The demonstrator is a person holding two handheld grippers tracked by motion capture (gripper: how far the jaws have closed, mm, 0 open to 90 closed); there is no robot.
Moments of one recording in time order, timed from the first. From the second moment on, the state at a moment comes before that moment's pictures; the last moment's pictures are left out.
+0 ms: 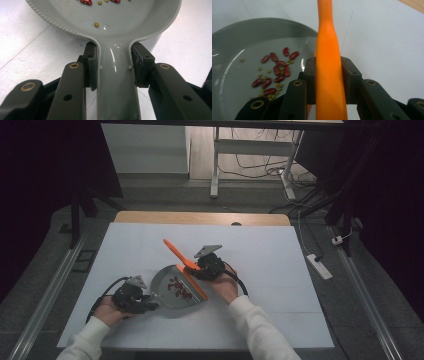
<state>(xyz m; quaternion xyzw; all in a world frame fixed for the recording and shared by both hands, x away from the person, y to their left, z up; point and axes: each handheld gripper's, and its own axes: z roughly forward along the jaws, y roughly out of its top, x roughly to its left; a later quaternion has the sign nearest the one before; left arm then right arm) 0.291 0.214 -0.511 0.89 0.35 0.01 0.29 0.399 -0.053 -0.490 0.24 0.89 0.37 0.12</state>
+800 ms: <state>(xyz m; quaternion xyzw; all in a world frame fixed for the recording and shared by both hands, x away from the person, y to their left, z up) 0.289 0.216 -0.512 0.89 0.35 0.01 0.30 0.381 -0.119 -0.463 0.29 0.84 0.44 0.14</state>
